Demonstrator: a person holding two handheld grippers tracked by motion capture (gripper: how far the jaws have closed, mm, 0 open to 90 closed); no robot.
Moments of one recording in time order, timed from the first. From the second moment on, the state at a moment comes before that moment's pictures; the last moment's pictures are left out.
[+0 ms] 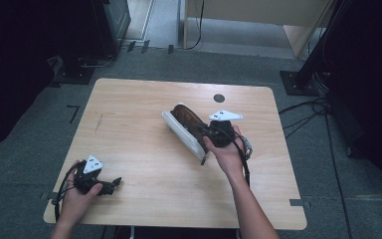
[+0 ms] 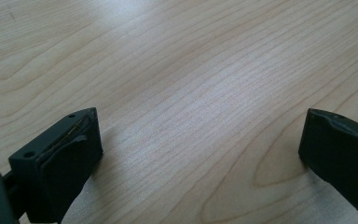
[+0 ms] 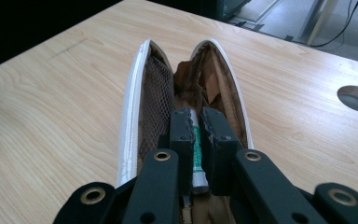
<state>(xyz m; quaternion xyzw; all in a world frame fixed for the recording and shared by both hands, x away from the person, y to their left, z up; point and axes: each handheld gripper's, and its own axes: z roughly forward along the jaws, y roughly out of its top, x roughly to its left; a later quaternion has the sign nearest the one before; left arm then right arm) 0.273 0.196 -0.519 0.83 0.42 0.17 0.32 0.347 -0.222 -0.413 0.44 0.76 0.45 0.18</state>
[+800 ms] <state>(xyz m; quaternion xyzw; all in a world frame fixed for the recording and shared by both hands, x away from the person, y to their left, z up) 0.273 0.195 -0.519 0.83 0.42 0.17 0.33 0.298 -0.279 -0.401 0.45 0.73 0.47 0.21</state>
